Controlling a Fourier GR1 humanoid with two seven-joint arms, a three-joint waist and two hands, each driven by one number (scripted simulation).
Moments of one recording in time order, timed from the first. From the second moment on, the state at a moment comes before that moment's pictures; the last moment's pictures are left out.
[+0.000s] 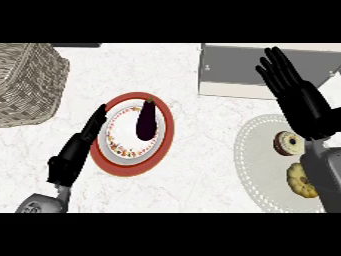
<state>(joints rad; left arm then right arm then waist) -0.09 0.30 -0.27 -1.47 0.08 0.08 -0.06 -0.38 -0.37 0.13 -1.49 -0.45 0.06 0.00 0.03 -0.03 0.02</state>
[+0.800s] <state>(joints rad) -0.02 0.29 -0.08 -1.37 0.27 0.13 0.17 0.12 -0.62 -0.26 -1.33 -0.24 -0.23 -0.10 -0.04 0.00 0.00</state>
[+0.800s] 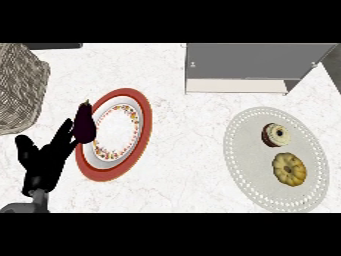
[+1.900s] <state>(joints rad) -0.06 0.28 -0.06 -1.35 0.26 0.09 0.22 0.09 -0.82 -0.08 -1.89 -0.09 -0.19 0.74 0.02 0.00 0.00</state>
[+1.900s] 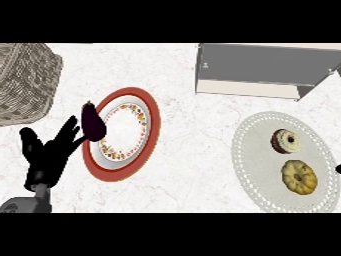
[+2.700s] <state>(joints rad) -0.05 0.27 -0.03 -1.35 0.23 0.07 0.24 -0.23 -0.66 0.20 -1.66 0.18 -0.13 1.03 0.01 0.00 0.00</state>
